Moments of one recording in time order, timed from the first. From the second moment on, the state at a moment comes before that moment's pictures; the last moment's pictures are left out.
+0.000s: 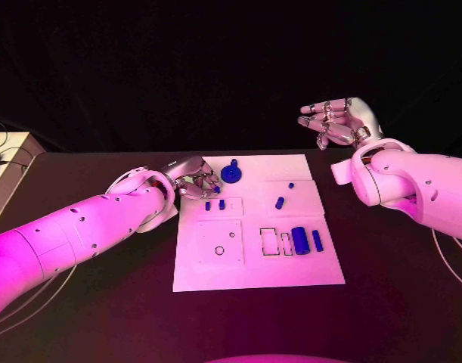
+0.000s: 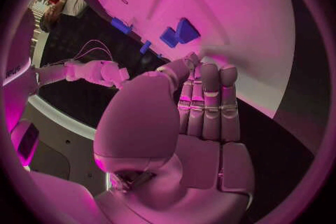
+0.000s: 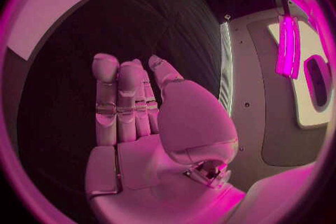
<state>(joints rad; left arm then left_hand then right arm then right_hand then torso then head) 1.14 -0.51 0.03 1.06 -1.27 -0.26 0.21 1.46 -0.15 0.50 -0.06 0.05 1.16 0.12 0.06 0.06 1.29 0.06 0.05 0.06 1.18 -0.01 1.14 0.41 0.18 1.10 0.00 0.86 1.19 1.29 -0.87 -0.07 1.35 -0.48 -0.65 0.44 1.30 -0.02 0.08 -0.06 0.35 1.08 0.13 0.07 0.07 1.29 0.04 0.14 0.09 1.39 -0.04 0.88 0.67 0.12 1.46 -0.06 0.45 1.27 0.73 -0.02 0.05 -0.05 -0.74</state>
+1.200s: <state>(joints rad) 1.14 -0.51 0.03 1.06 -1.31 -0.28 0.17 1.45 -0.14 0.50 -0.06 0.05 1.20 0.12 0.06 0.06 1.28 0.07 0.06 0.06 1.17 -0.01 1.14 0.41 0.18 1.10 0.00 0.86 1.19 1.29 -0.87 -0.07 1.35 -0.48 -0.65 0.44 1.30 -0.02 0.07 -0.06 0.35 1.08 0.13 0.07 0.07 1.28 0.04 0.14 0.09 1.38 -0.04 0.88 0.66 0.13 1.46 -0.06 0.45 1.27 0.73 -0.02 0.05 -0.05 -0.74</state>
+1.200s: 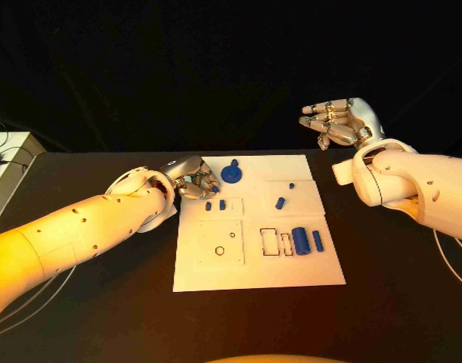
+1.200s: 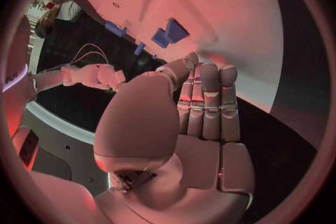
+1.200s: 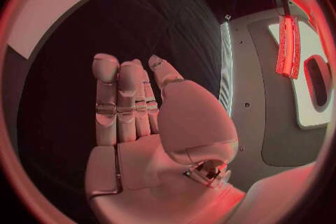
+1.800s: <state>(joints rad) 1.14 -0.50 0.03 1.06 -1.31 -0.29 0.17 1.45 -0.14 0.50 -0.06 0.05 1.20 0.12 0.06 0.06 1.28 0.07 0.06 0.06 1.17 -0.01 1.14 0.41 0.18 1.10 0.00 0.86 1.19 1.29 -0.88 -0.07 1.35 -0.48 -0.65 0.44 1.30 -0.02 0.07 -0.06 0.35 1.08 0.13 0.07 0.07 1.28 0.04 0.14 0.09 1.39 -0.04 0.88 0.66 0.13 1.46 -0.06 0.45 1.27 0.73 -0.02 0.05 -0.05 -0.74</state>
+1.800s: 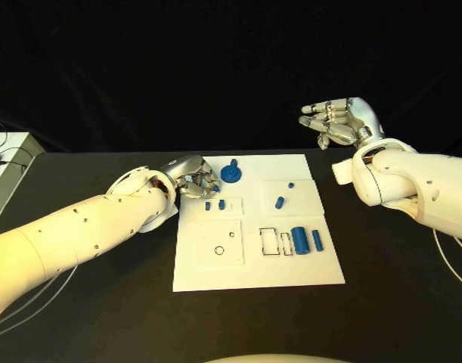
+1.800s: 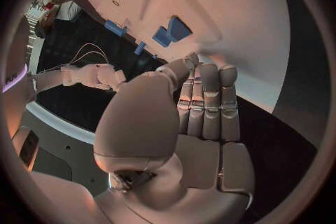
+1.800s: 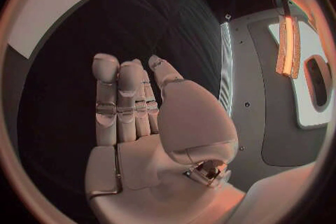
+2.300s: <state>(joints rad) 1.14 -0.50 0.02 1.06 -1.32 -0.28 0.16 1.45 -0.14 0.49 -0.06 0.05 1.20 0.11 0.06 0.06 1.28 0.07 0.06 0.06 1.17 -0.01 1.14 0.41 0.18 1.10 0.00 0.85 1.19 1.29 -0.88 -0.07 1.36 -0.48 -0.65 0.44 1.30 -0.02 0.07 -0.06 0.35 1.08 0.13 0.07 0.07 1.29 0.04 0.14 0.09 1.39 -0.04 0.88 0.66 0.13 1.46 -0.06 0.45 1.27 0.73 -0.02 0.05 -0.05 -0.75</state>
